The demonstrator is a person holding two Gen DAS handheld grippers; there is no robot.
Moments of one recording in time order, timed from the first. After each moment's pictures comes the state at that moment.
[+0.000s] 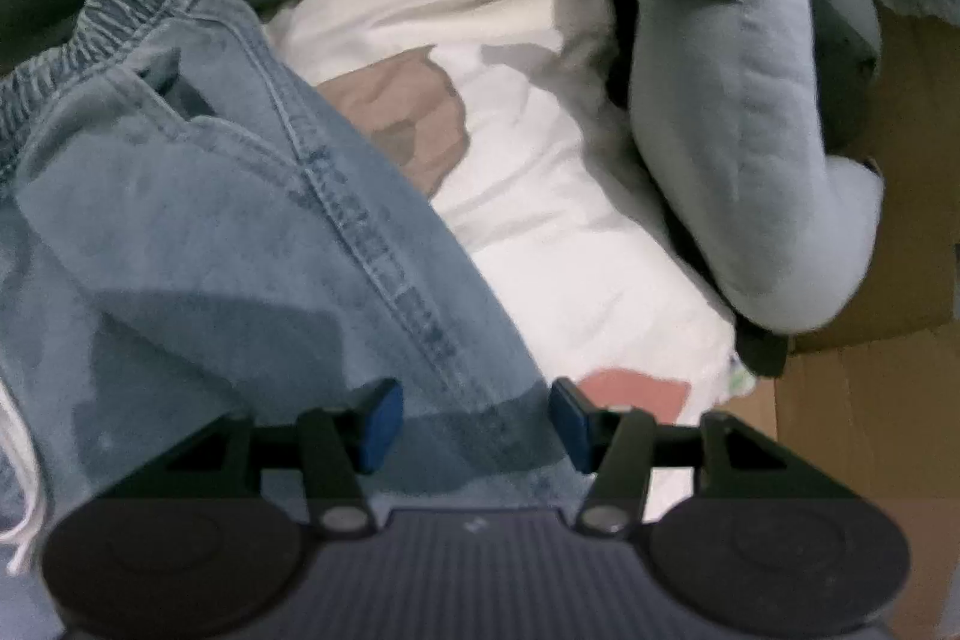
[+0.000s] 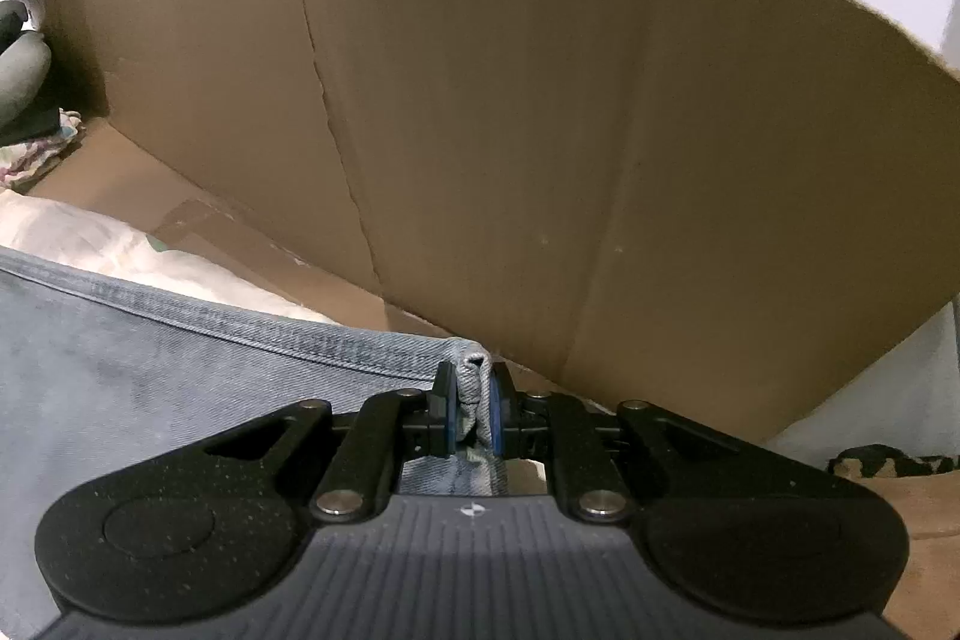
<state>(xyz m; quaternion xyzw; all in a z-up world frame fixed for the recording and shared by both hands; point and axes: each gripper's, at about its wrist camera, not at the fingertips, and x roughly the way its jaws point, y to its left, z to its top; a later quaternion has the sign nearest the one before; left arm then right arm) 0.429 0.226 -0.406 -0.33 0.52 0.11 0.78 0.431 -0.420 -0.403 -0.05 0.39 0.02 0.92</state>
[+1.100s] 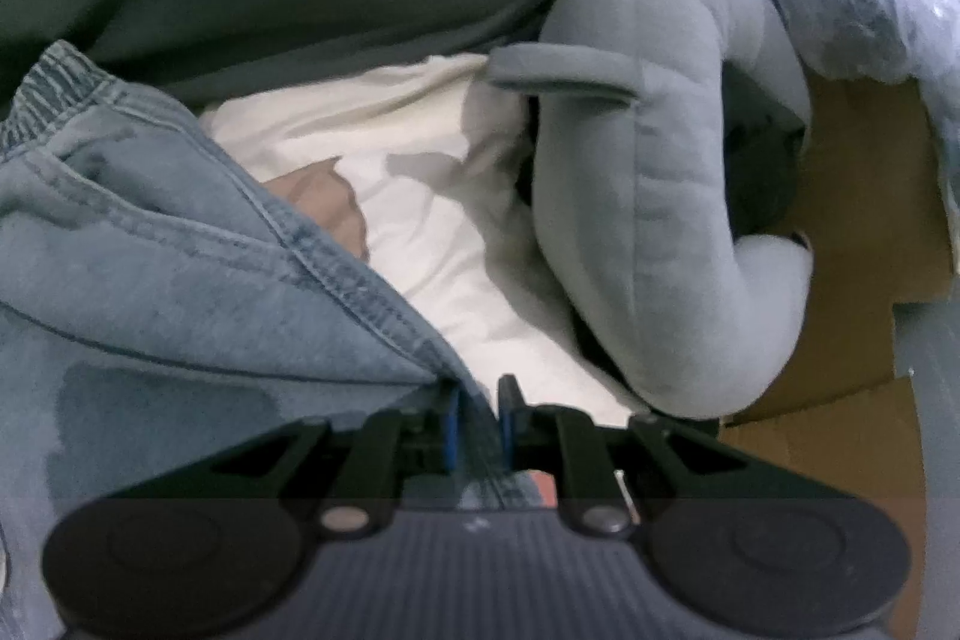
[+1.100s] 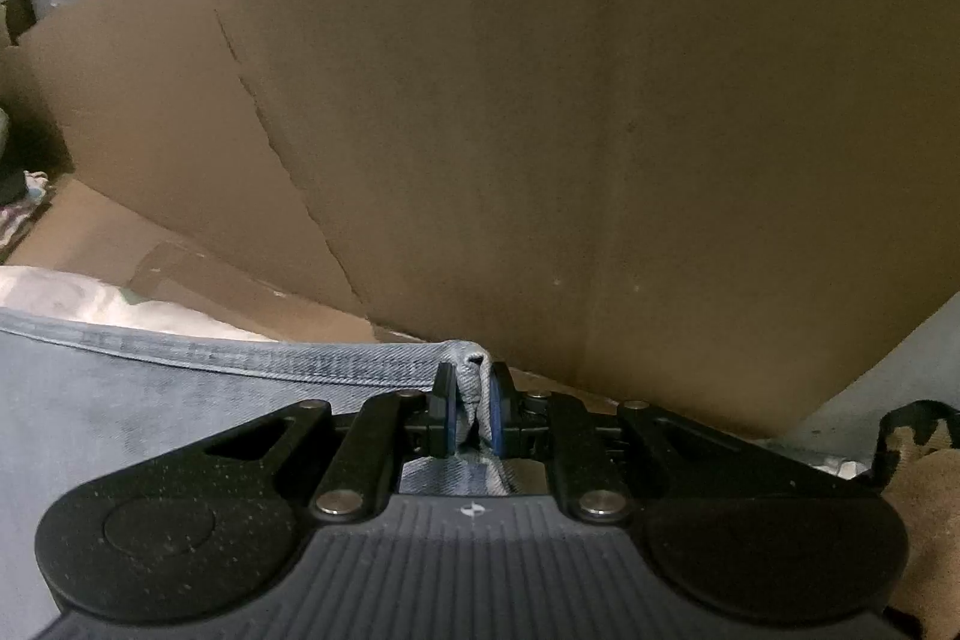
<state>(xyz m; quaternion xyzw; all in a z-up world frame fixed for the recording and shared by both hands) 0.445 0.214 -0.379 -0.34 0.44 0.09 0.82 0.452 -0.429 -0.417 0.02 0.40 -0.02 0.92</state>
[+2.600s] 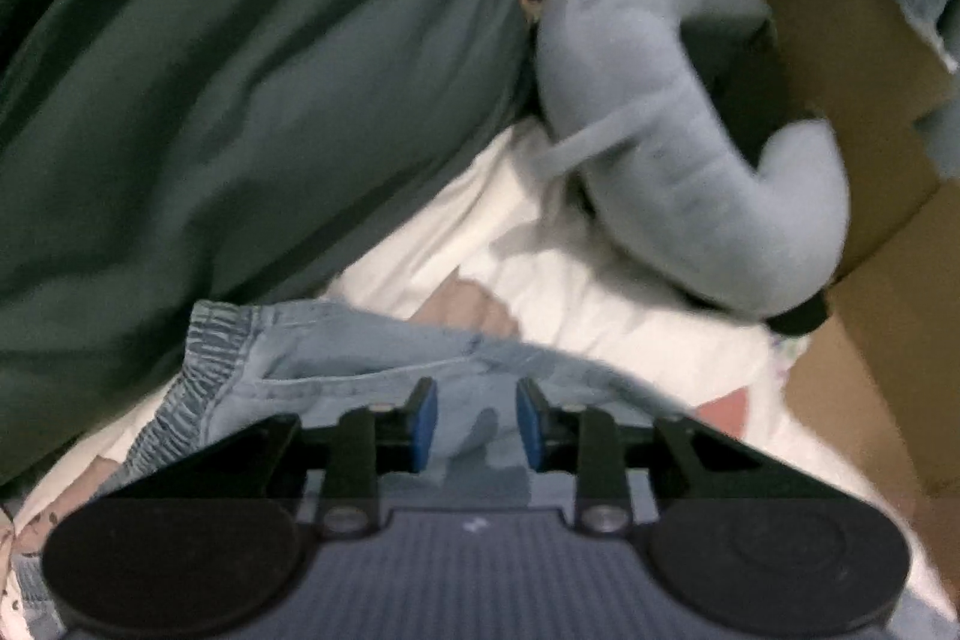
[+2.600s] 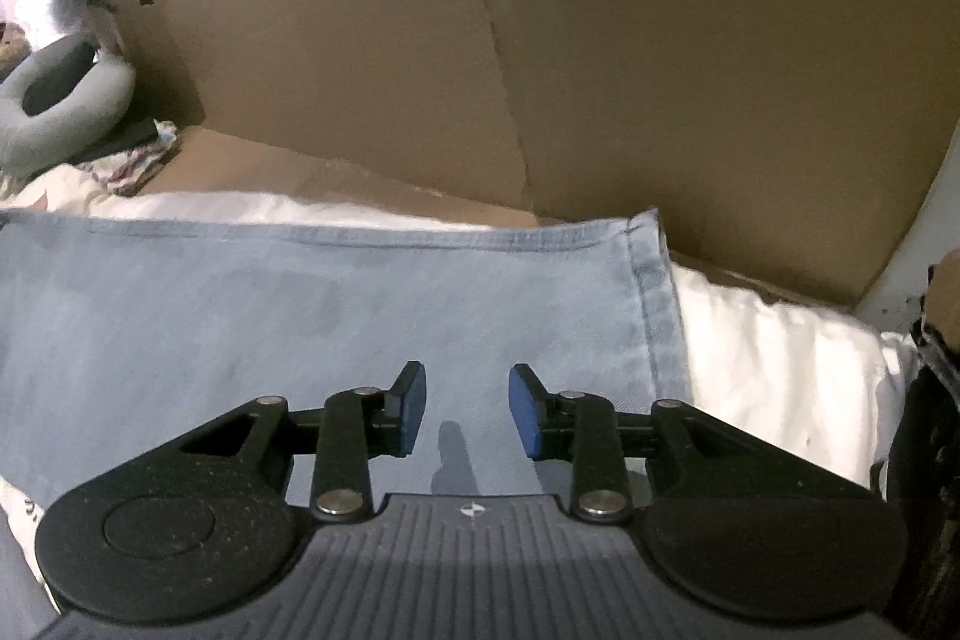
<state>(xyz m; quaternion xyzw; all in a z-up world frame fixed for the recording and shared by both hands) 0.439 0.244 -0.320 -0.08 0.50 0.08 0.86 0.360 -0.370 -0.418 0.04 0.40 0.06 0.91</state>
